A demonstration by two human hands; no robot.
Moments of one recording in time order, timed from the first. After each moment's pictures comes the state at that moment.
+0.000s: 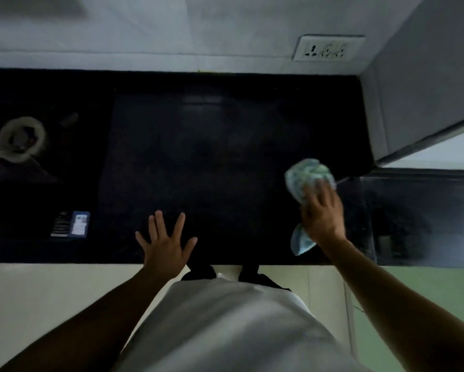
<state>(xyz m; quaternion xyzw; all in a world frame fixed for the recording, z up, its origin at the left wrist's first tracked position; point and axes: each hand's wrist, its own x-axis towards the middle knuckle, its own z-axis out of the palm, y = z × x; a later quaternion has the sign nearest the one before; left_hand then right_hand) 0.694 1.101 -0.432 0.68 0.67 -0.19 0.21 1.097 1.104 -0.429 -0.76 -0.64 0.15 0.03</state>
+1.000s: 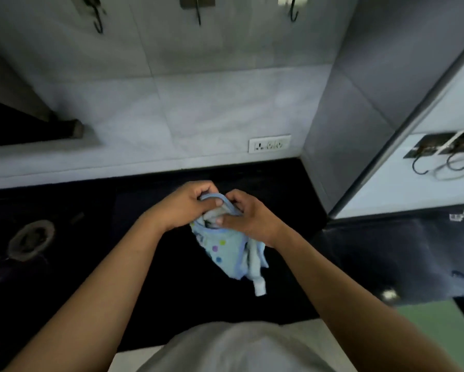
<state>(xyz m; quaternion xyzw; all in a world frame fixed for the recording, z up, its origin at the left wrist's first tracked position) 0.813 1.270 -0.178 0.78 0.40 0.16 0.46 0.996 1.191 -0.207 -0.56 -0.55 0.51 0.36</state>
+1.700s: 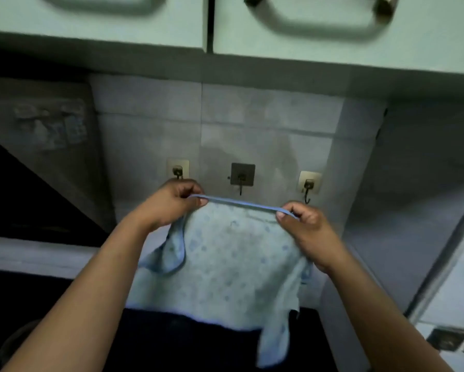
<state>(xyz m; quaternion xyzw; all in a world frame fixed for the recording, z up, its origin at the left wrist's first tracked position) 0.773 1.352 0.052 0.76 0.41 0.41 0.30 1.062 1.262 0.040 -0.47 -0.67 0.27 0.51</state>
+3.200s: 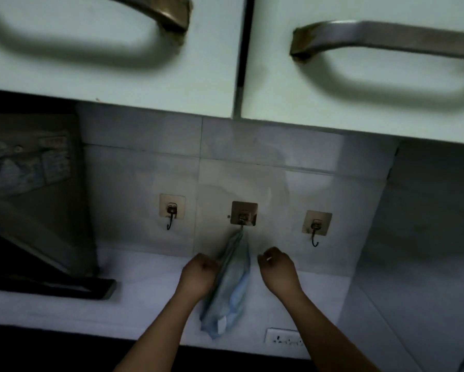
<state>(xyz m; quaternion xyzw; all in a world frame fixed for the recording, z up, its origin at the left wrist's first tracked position) 0.844 1.434 -0.049 0.63 0.59 0.37 0.33 1.042 1.421 -0.035 -0.69 -0.58 0.14 0.40</state>
